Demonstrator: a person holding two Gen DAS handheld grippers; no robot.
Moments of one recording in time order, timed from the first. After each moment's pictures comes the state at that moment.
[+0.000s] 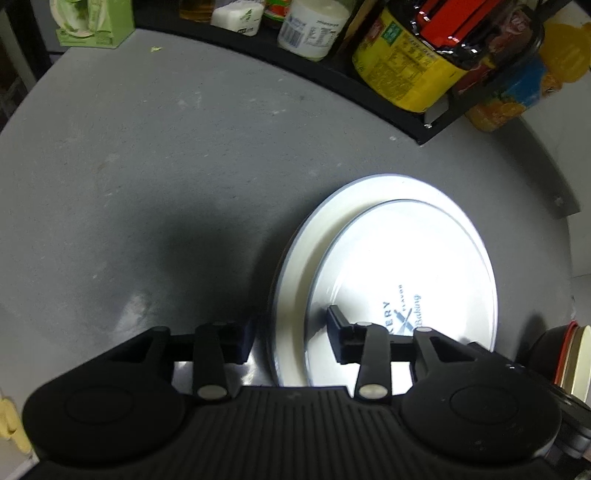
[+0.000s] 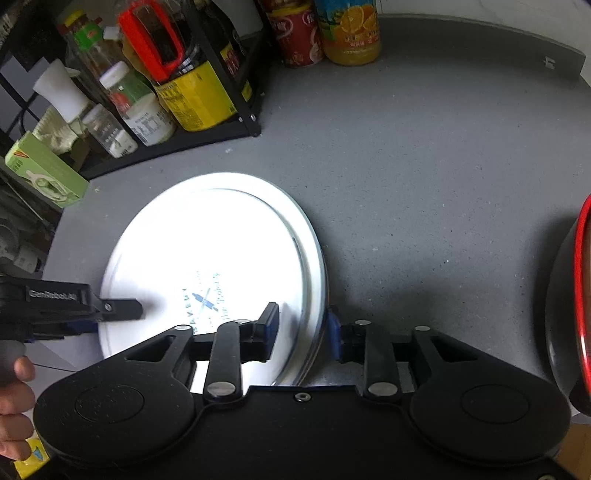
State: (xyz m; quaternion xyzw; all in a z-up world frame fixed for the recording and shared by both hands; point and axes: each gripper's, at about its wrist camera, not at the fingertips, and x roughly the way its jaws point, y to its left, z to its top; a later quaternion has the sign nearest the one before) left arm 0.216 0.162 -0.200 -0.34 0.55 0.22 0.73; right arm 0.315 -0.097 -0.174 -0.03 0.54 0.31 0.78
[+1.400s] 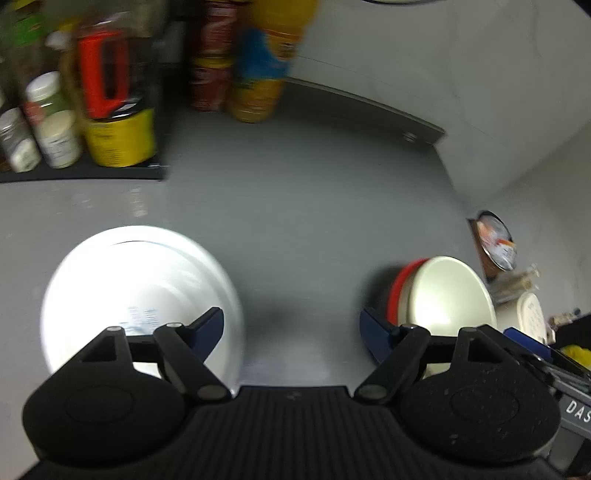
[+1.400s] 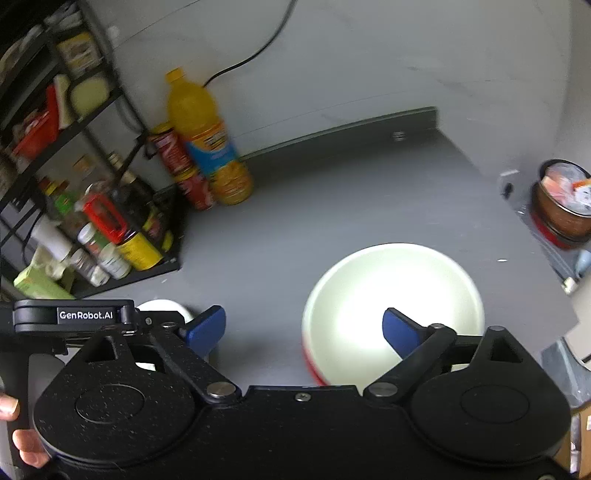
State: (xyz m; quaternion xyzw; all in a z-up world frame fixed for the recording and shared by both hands) left arm 0.308 -0.023 -0.097 -0.22 0.52 0.05 0.82; right arm 0.328 -0.276 -0.080 0.07 0.44 0.21 0.87
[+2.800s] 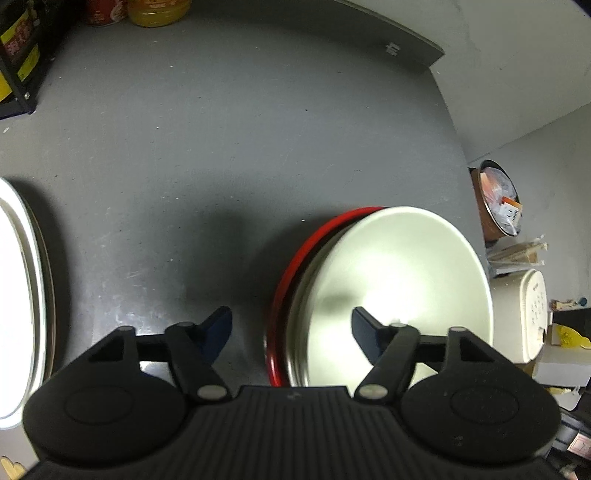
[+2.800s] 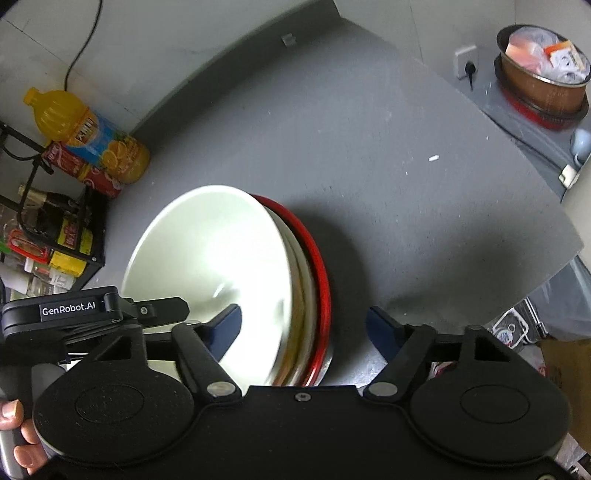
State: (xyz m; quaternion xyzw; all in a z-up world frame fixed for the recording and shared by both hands) left arm 0.398 -0.127 -0.187 -0.25 0.60 0.05 0.76; right arm 0.408 -0.375 -0.196 0.17 0.57 0.19 0.78
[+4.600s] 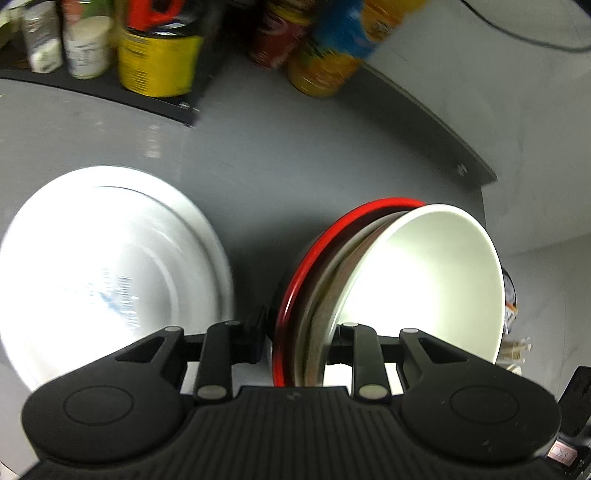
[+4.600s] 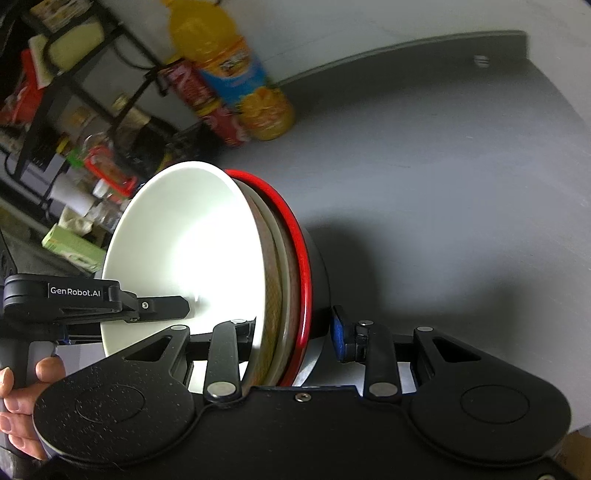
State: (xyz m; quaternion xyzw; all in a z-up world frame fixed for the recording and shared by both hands) left arm 0.330 0.014 -0.147 -0.36 0.52 0.14 0.76; right arm 0.413 -0.237 -0.154 0.07 0.53 0.35 0.77
